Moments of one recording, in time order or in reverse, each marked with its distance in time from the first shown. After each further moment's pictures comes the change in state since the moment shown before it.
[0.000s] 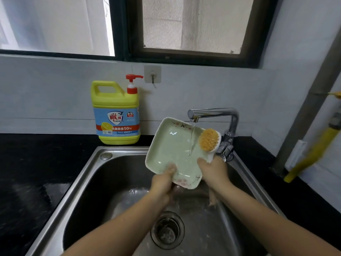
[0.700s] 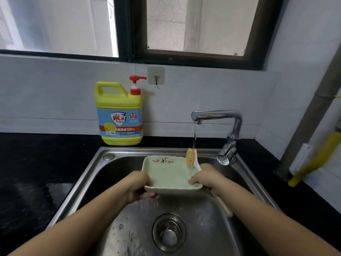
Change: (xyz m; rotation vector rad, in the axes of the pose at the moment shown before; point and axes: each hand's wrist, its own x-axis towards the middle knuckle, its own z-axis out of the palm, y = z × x) left_hand 0.005 0.058 -0.064 0.681 -0.016 -0.164; right_hand 0.021 0.005 0.015 -0.226 -0.422 0.275
